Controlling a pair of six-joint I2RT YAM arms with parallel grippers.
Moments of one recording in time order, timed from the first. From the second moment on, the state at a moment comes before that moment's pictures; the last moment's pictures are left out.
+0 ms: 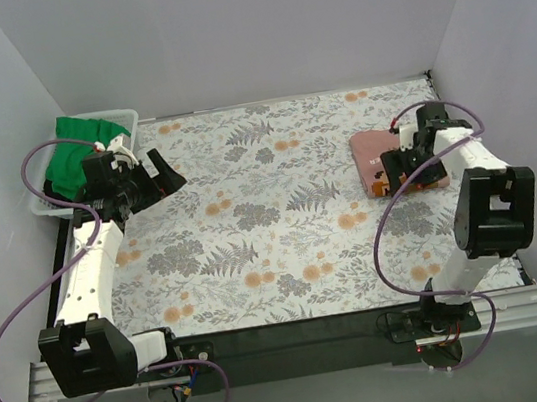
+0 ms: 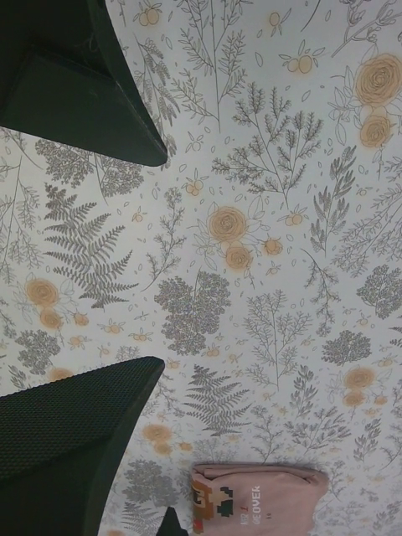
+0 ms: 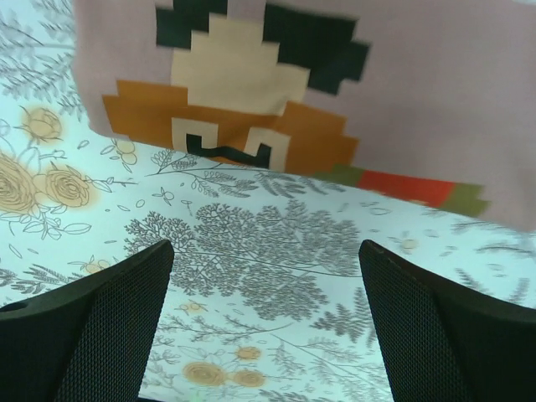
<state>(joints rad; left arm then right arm) 0.04 1.25 1.08 -0.49 0.36 -0.37 -0.12 1.64 1.21 -0.79 -0.17 -0.31</state>
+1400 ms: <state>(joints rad) 0.05 1.22 1.01 -0.48 0.33 -0.35 -0.11 2.21 1.71 -0.60 -0.07 -0.14</state>
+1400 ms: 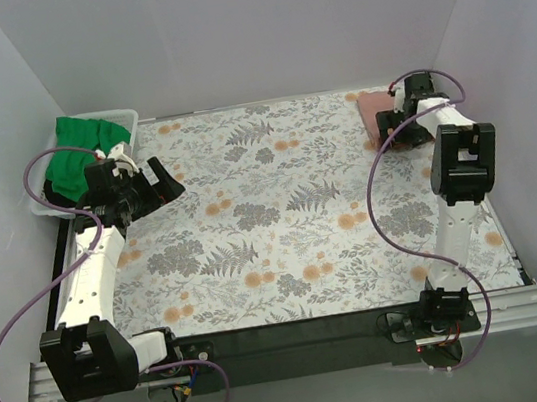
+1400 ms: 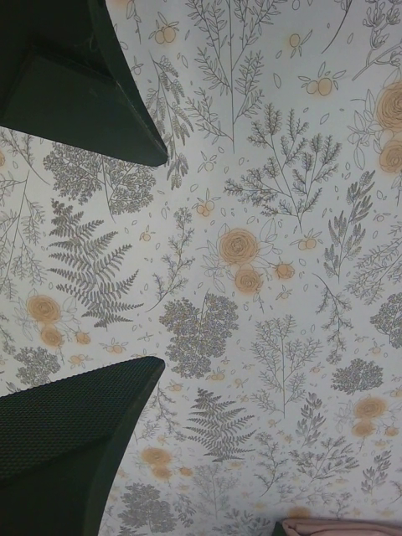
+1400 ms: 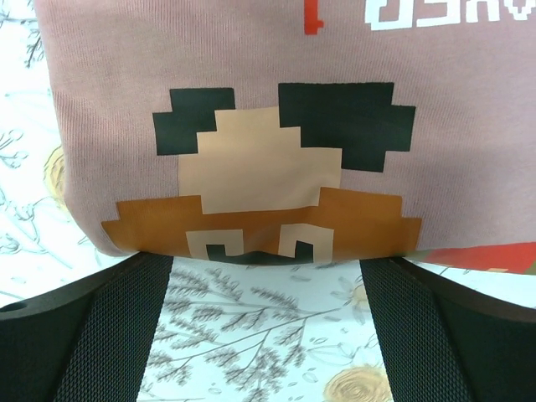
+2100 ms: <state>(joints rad) 0.05 1.24 1.01 -0.48 0.33 -0.34 -0.14 2.32 1.88 -0.58 -0.14 -0.22</state>
